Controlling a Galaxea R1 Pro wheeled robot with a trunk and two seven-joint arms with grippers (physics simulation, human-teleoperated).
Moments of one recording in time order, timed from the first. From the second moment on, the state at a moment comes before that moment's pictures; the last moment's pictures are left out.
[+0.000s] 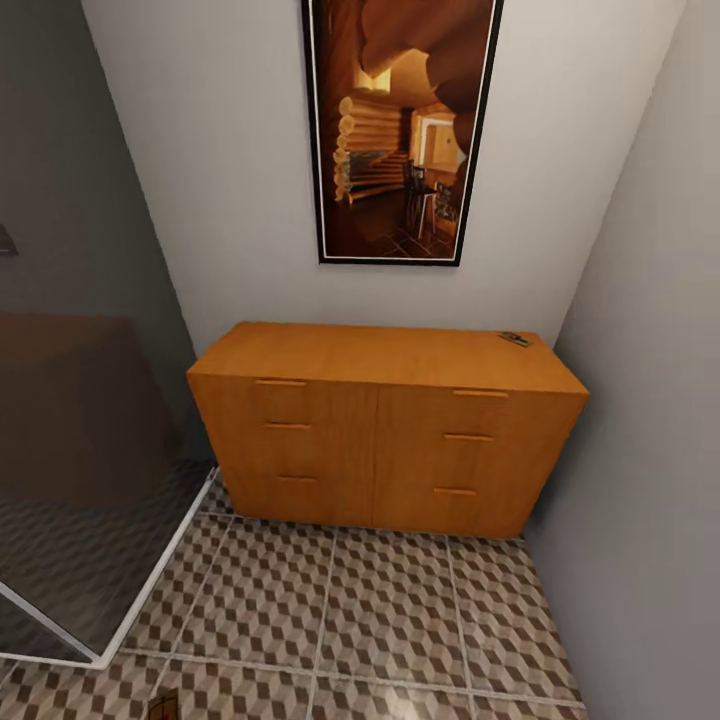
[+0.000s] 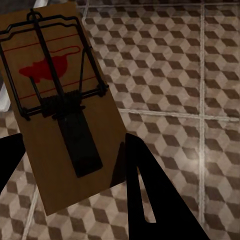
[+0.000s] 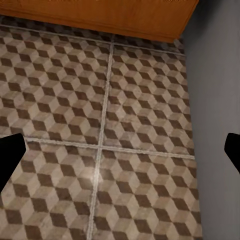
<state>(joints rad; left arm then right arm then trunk) -0.27 0.06 -0.32 0.02 0.31 -0.74 0.11 -0.01 -0.15 0.10 -0.52 -0.10 -0.55 -0.06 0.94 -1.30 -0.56</state>
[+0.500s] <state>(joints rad) -0.27 0.06 -0.32 0.03 0.31 -0.74 0.11 -0.01 -0.15 0.10 -0.52 -0.10 -0.55 -0.06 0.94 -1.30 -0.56</state>
